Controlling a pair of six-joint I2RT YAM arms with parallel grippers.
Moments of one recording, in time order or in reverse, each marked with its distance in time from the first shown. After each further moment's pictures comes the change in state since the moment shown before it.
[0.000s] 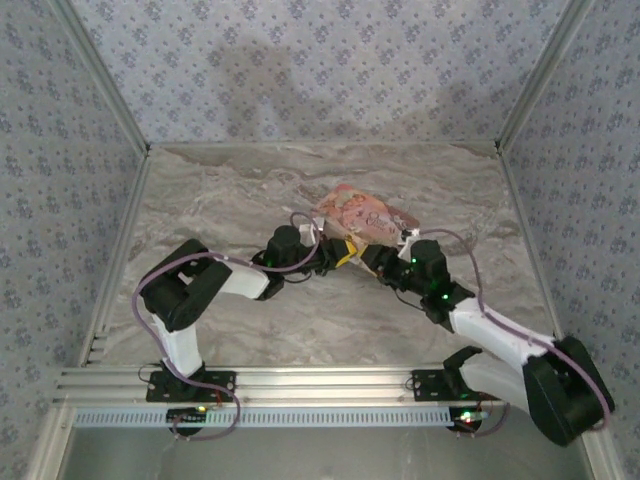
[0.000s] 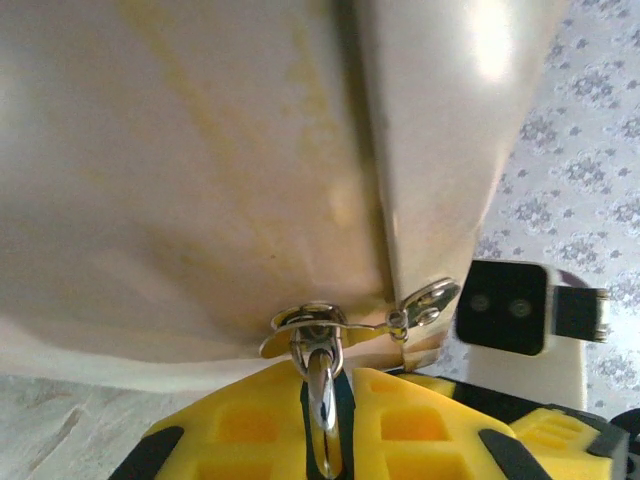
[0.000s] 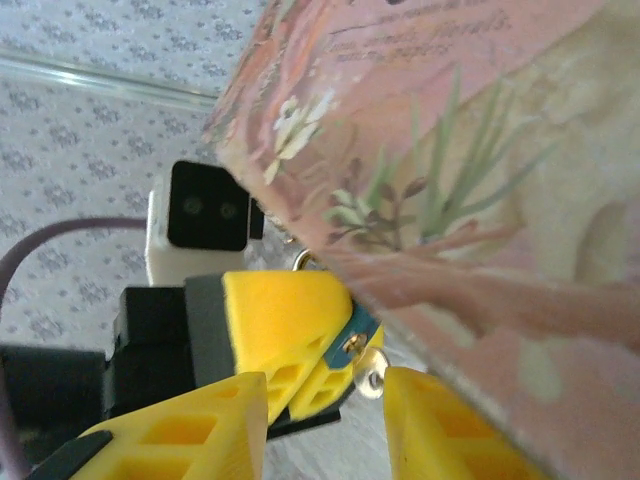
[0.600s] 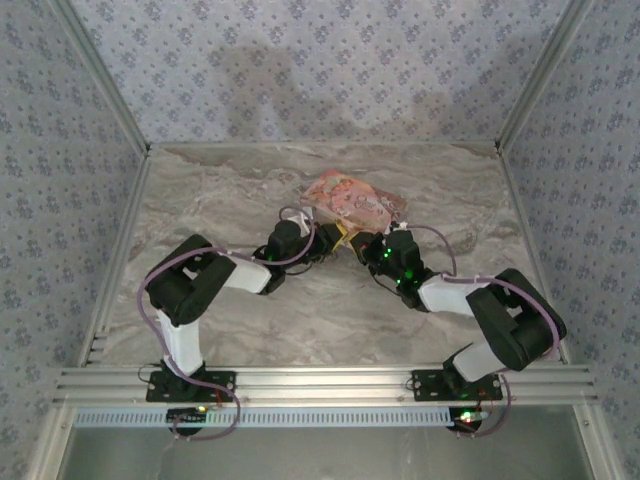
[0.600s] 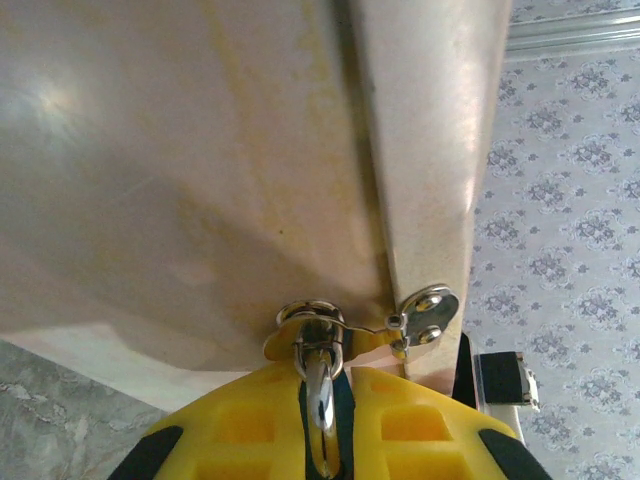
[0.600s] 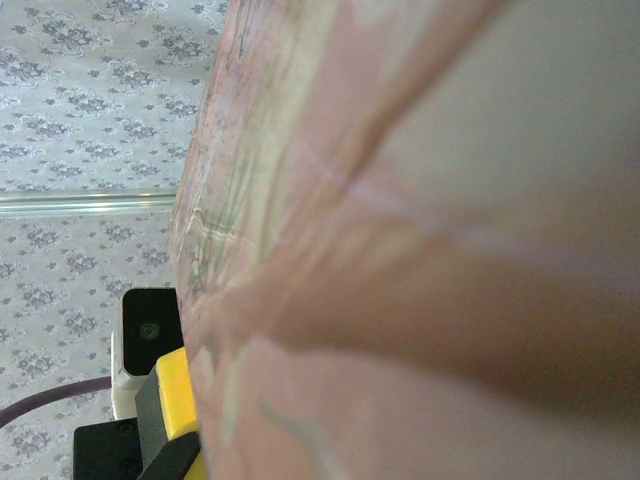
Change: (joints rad) left arm 0.018 0.046 0.047 0.003 -0.229 -0.026; right arm 0.080 0.476 0.096 0.452 0.203 0.283
